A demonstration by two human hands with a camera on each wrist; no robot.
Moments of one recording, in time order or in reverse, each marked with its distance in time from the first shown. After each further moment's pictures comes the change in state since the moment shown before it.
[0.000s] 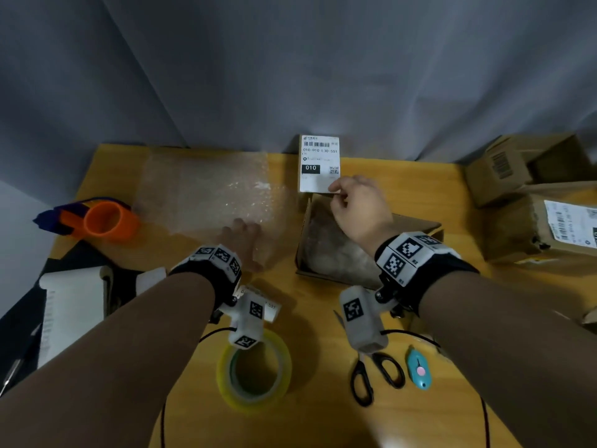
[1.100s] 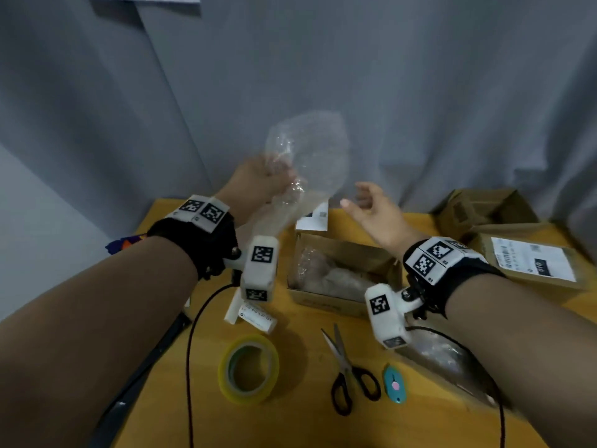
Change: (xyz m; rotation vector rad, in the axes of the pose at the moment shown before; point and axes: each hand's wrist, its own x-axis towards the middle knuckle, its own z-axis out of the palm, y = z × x) left_hand -0.145 0.081 -0.177 -1.120 0.635 0.341; right_hand -0.043 0.009 -0.112 0.497 -0.007 -0.021
